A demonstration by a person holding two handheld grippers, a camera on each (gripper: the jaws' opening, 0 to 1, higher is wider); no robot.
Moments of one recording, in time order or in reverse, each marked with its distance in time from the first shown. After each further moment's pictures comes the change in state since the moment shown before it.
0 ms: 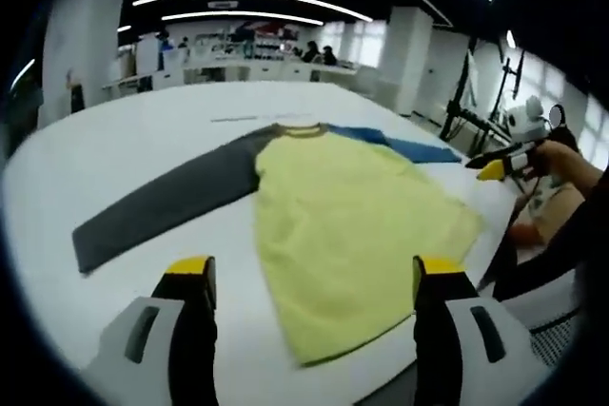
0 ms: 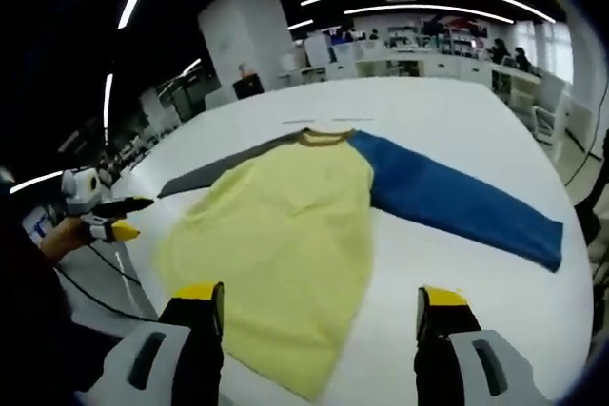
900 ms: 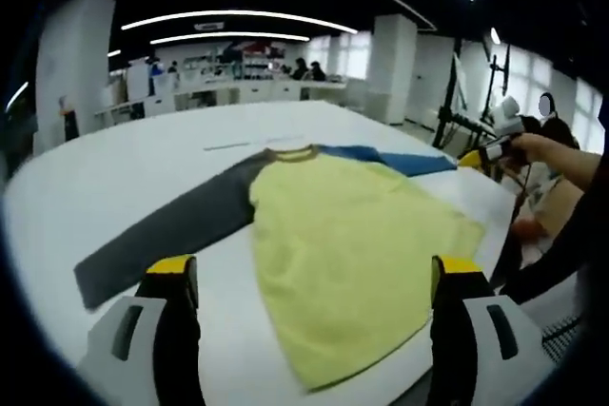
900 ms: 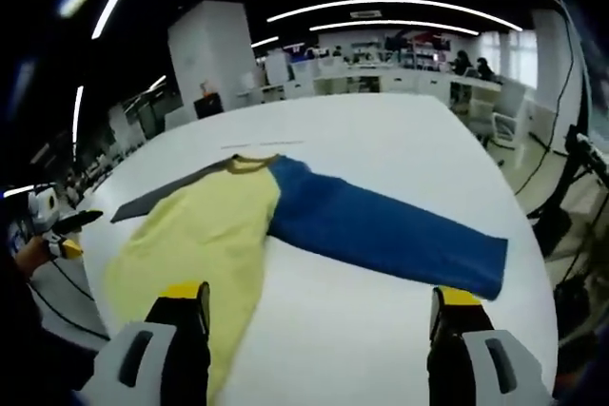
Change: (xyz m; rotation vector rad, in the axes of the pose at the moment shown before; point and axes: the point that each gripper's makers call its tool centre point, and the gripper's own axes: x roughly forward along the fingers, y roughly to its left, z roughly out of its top) left arm 0.007 0.000 0.024 0.068 -0.072 -0.013; right arm -0.010 -0.104 0.023 0.061 -0.098 -0.179
